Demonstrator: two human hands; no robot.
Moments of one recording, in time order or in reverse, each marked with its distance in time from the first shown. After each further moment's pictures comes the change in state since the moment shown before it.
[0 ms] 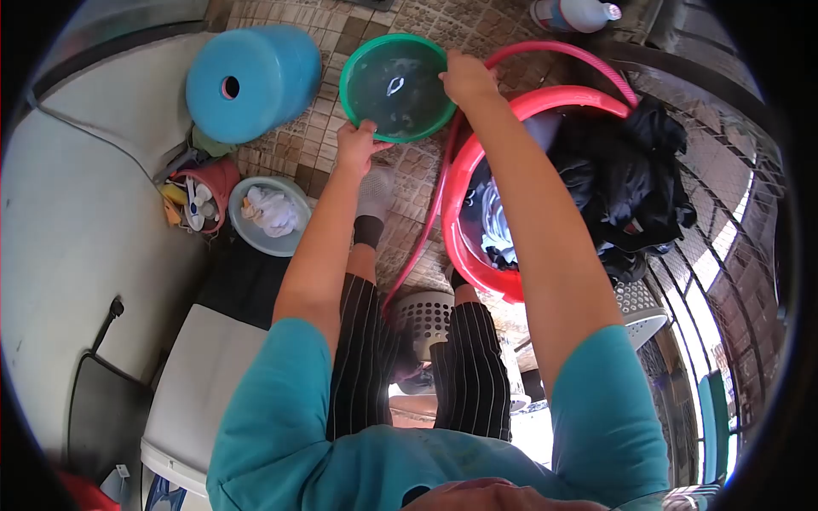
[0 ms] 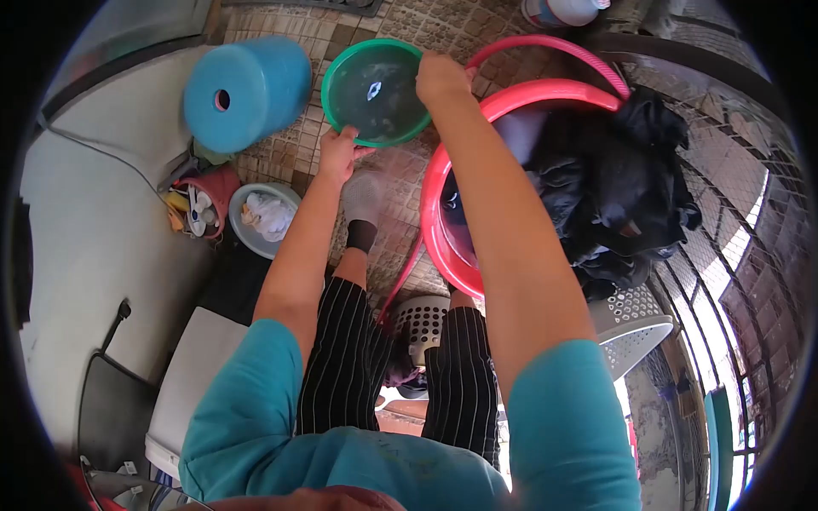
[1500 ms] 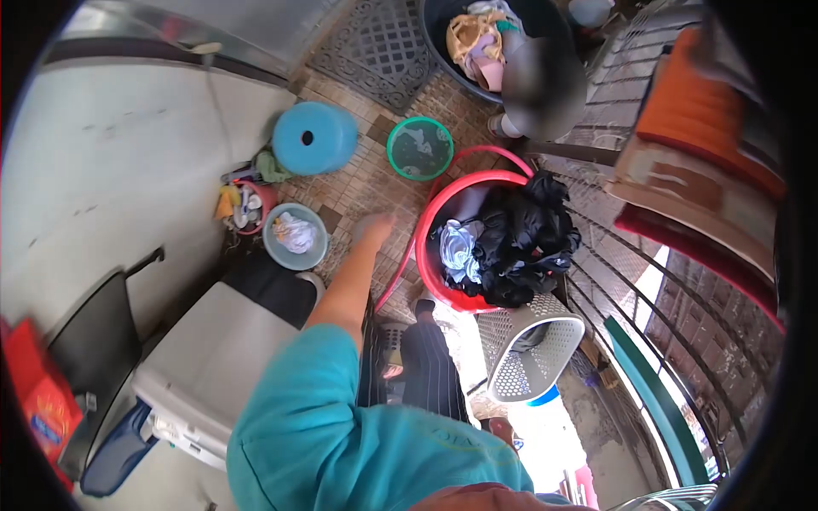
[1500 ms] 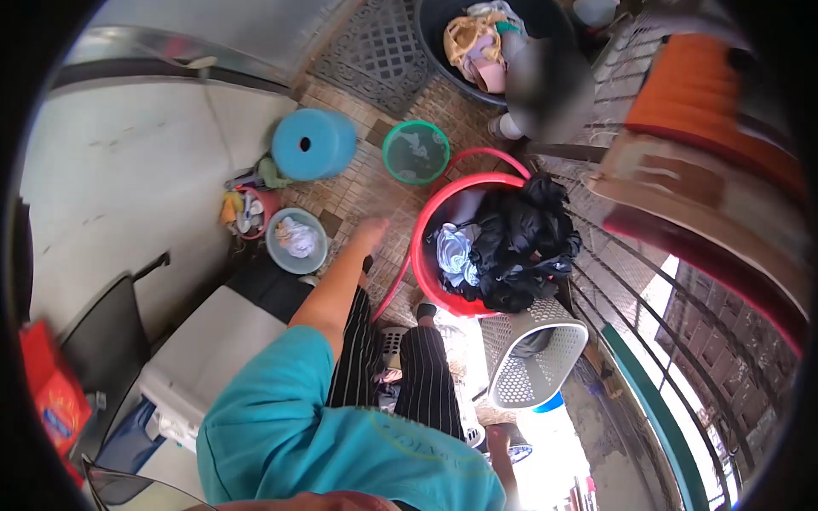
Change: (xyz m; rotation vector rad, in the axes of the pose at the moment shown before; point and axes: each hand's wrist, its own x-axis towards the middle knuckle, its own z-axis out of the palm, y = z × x) left_hand -0.152 0.026 0.002 0.942 -0.086 -0.006; right_hand -0.783 0.249 -0.076 0.181 -0.443 0.699
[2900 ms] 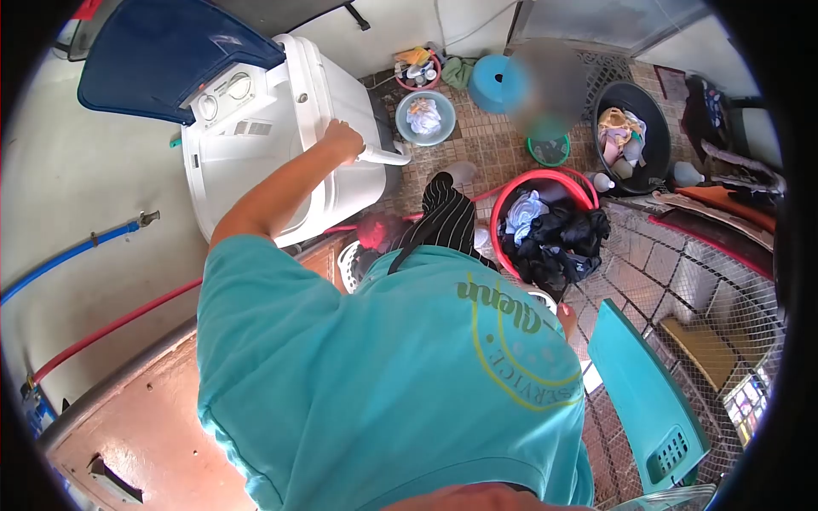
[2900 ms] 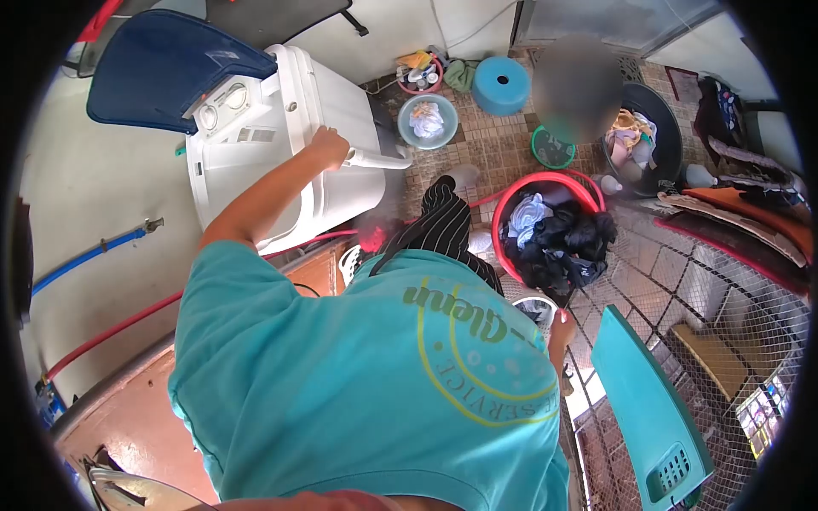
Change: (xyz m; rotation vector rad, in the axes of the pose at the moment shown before) left_hand -0.594 -0.135 -0.180 1.024 0.152 -0.219; right_hand 0.049 -0.171 -0.242 -0.187 0.560 -0.758
